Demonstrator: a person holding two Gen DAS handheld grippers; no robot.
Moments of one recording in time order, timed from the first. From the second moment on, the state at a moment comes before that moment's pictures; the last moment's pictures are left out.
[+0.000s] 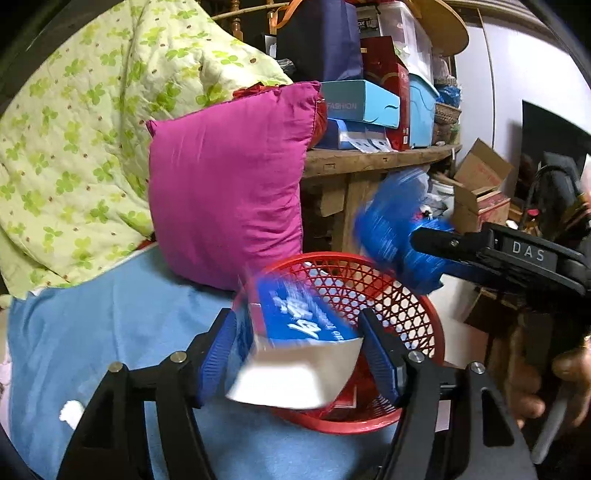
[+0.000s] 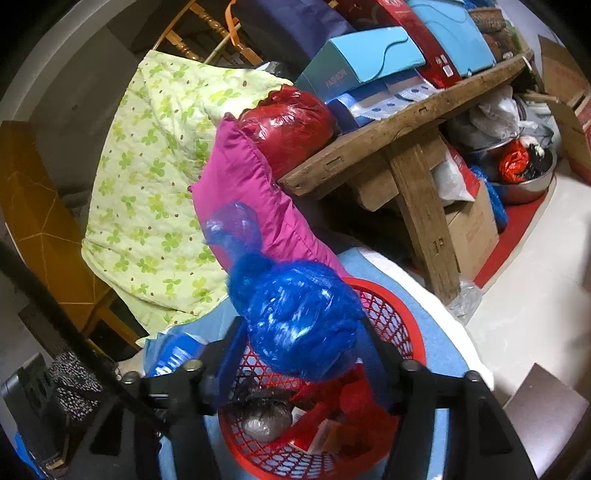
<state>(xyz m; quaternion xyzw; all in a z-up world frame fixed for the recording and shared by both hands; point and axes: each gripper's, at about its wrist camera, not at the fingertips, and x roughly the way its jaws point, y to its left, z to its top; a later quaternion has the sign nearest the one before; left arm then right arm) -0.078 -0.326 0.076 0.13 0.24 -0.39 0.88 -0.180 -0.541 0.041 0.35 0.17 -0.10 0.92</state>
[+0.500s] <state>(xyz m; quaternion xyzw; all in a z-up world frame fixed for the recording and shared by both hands) -0.024 -0.140 0.039 0.07 0.27 -0.24 0.93 -0.159 -0.490 0.067 0.30 0.16 -0.06 0.94</state>
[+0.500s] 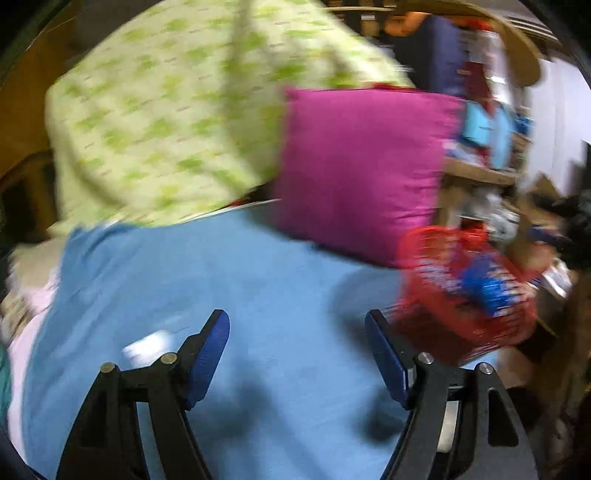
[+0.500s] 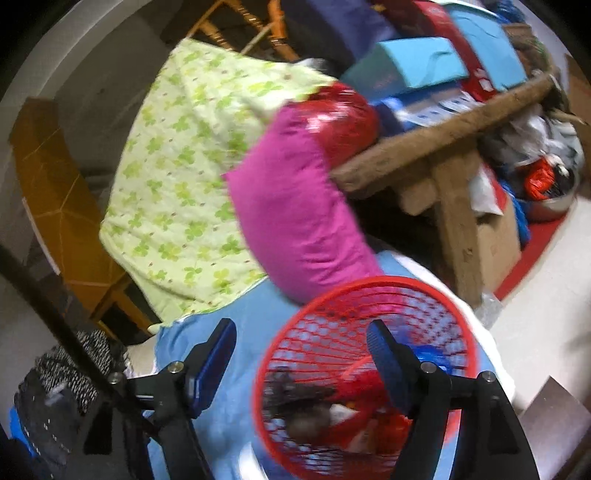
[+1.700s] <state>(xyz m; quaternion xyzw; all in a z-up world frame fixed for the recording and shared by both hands) -0.020 0.001 -0.074 0.00 0.36 -0.13 0.92 -0.041 -0.271 -0.069 0.13 0.59 0.03 0.80</state>
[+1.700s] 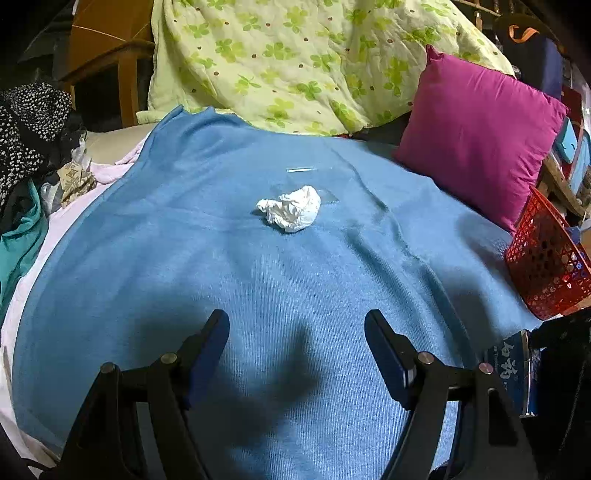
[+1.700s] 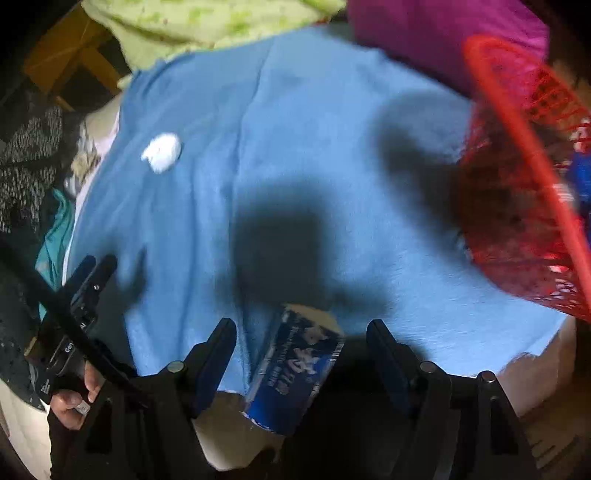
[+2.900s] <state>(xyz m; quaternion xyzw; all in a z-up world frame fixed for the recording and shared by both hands) 0.117 -0.030 -0.068 -0.02 0.35 -0.16 0.92 -0.020 -0.366 0.072 0.13 0.26 -0.07 0.95</state>
